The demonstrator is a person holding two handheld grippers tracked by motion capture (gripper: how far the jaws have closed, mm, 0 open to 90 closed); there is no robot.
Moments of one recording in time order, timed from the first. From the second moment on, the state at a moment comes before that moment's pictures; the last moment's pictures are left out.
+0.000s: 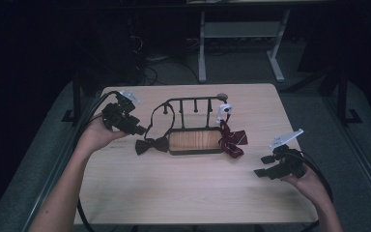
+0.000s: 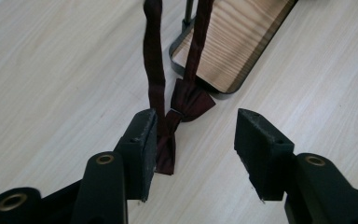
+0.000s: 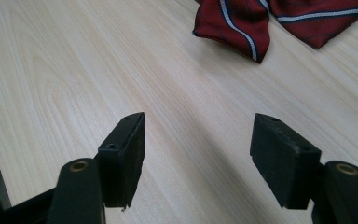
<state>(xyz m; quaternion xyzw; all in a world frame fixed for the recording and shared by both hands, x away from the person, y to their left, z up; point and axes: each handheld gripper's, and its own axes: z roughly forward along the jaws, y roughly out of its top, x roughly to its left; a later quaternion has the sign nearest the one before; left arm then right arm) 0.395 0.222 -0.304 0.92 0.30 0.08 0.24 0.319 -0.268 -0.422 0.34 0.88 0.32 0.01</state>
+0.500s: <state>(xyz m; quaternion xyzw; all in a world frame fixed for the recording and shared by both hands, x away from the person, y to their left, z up) 0.378 0.230 -0.316 0.92 0.29 0.08 0.26 0.320 -0.270 -0.424 0.34 0.88 0.32 0.01</state>
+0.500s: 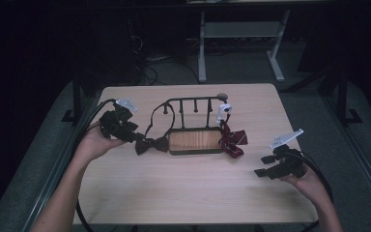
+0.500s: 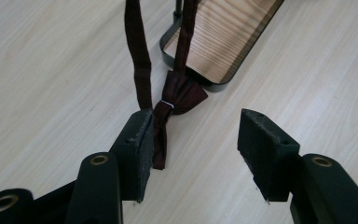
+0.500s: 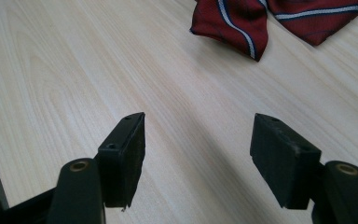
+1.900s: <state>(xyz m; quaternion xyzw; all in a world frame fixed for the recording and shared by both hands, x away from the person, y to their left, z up) 0.338 0.245 -0.367 0.91 0.29 0.07 0.27 0.320 -0.270 -0.428 0.35 0.88 0.31 0.01</state>
